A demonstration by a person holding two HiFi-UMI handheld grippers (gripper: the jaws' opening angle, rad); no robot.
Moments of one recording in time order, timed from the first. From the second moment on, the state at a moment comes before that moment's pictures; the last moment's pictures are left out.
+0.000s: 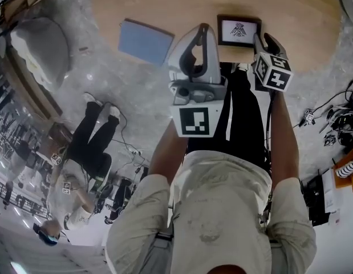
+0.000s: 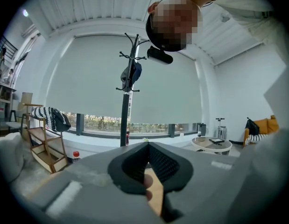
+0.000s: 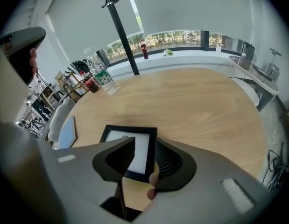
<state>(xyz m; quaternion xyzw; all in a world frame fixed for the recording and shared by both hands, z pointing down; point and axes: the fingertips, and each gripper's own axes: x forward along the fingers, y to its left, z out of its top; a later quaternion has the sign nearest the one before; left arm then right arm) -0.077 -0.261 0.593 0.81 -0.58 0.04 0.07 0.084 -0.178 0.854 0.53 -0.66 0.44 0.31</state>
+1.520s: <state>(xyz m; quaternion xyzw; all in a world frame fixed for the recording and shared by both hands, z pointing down) -0.059 -0.252 0.611 0.84 -0.54 0.07 0.07 0.087 -0.170 0.905 0.53 -0.62 0.48 0.33</state>
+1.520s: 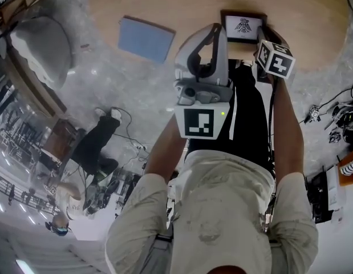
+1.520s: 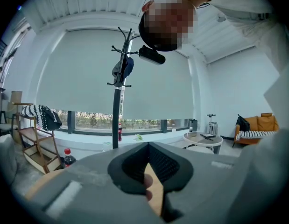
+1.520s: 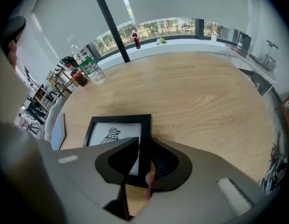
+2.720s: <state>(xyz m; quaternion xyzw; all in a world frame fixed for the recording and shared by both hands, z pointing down) -0.079 -0.253 0.550 0.83 -0.56 0.05 0.04 0.083 -0.186 0.844 0.54 -0.63 0.45 0.32</state>
